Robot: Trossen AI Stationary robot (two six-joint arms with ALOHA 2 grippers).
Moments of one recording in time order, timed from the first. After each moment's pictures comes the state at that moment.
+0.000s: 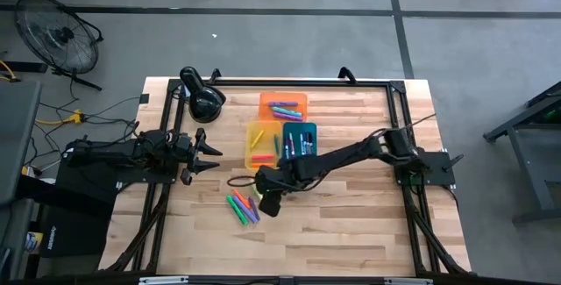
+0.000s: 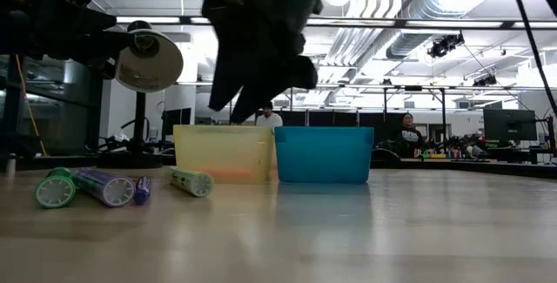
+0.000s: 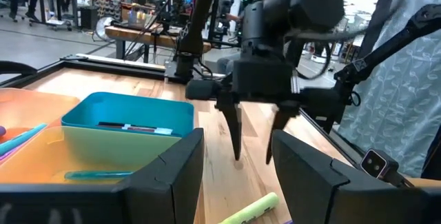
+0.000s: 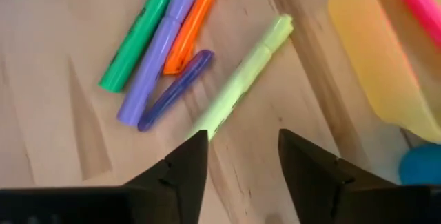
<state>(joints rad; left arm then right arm) -0.03 0.01 0.01 0.02 0.11 -0.18 0.21 2.16 1.77 -0.69 0.05 0.62</state>
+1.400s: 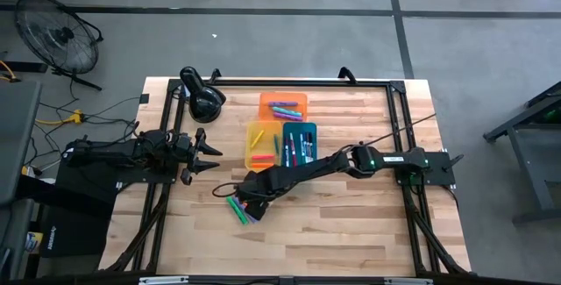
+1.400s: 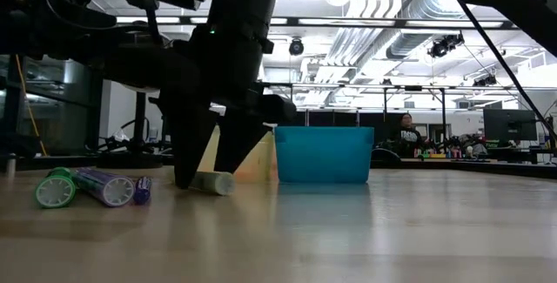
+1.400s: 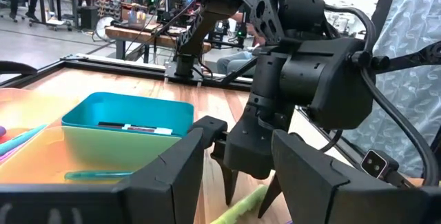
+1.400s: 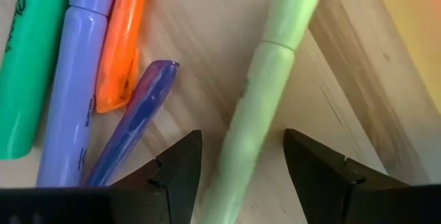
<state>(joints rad) -0.03 0.01 0.01 0.02 0.11 -0.18 0.22 2.57 2.31 -1.06 0.08 0.78</state>
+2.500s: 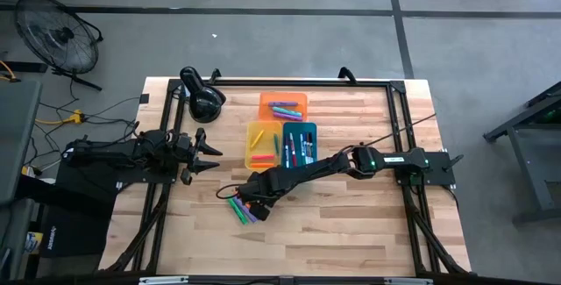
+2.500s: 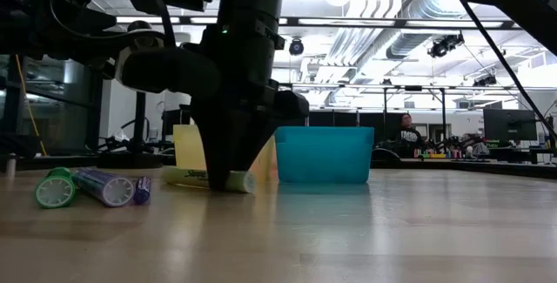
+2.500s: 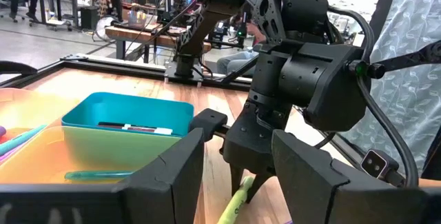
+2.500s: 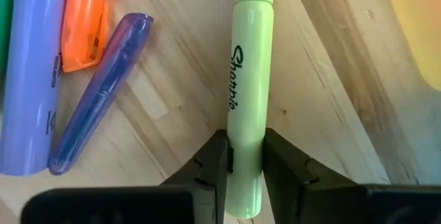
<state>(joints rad) -0.03 0.01 0.01 0.02 0.11 -0.18 0.23 2.57 2.31 -1.16 0.04 0.79</state>
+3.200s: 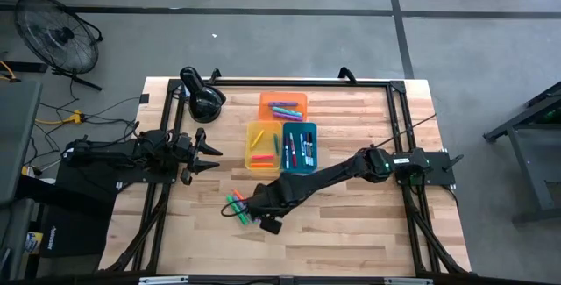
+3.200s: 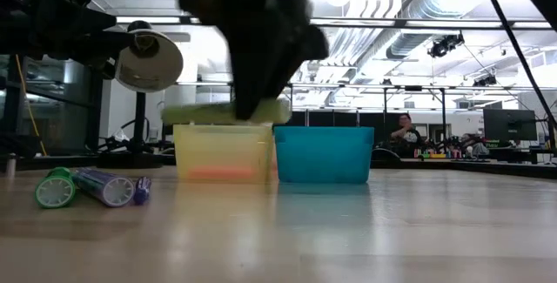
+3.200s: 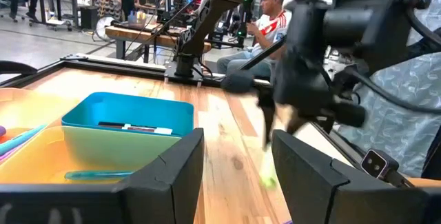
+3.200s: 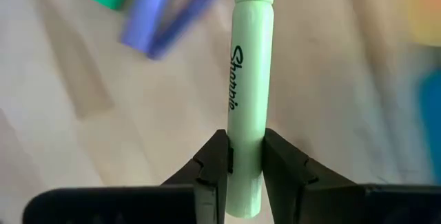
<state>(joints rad) -0.03 0.01 0.01 0.02 0.11 -0.18 0.32 2.44 2.31 -1.28 0.10 0.70</state>
